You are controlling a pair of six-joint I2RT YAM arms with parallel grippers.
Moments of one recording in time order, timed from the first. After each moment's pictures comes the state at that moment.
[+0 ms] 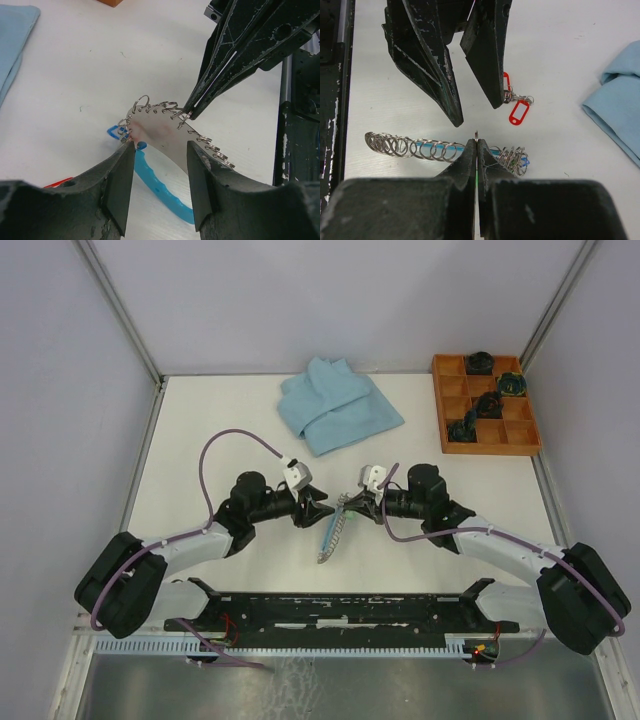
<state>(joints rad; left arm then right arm) -0.61 1.27 0.43 0.65 0.59 -0.02 0.64 1.19 0.52 0.38 -0.65 -0.32</state>
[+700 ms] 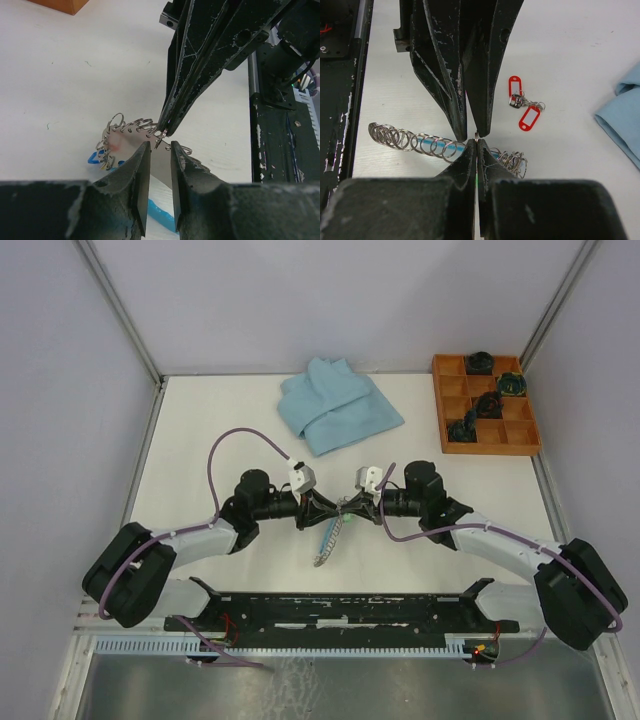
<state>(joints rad) -0.61 1.34 0.44 0.71 0.76 -0.02 0.64 1.22 0.55 0.33 -0.72 -0.36</state>
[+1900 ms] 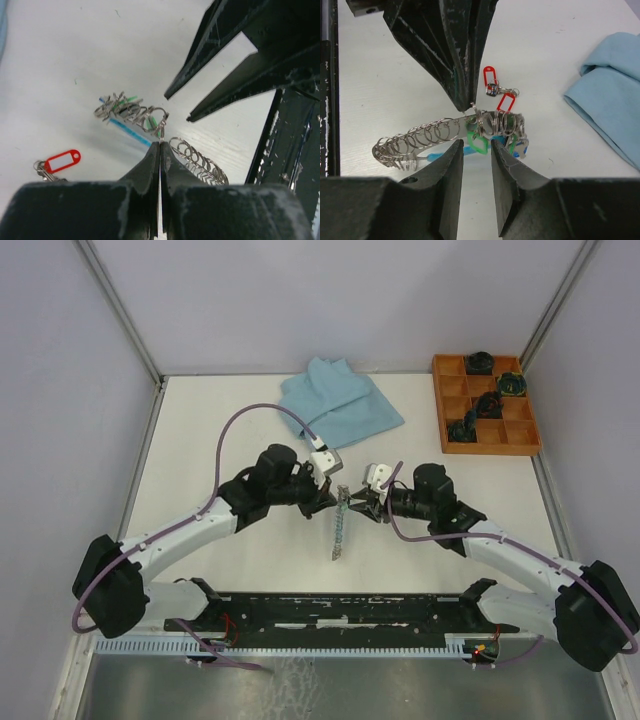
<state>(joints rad) -0.74 1.24 0.80 -0.07 0.43 0.08 0.64 1.09 0.56 0.22 -0.58 -0.35</state>
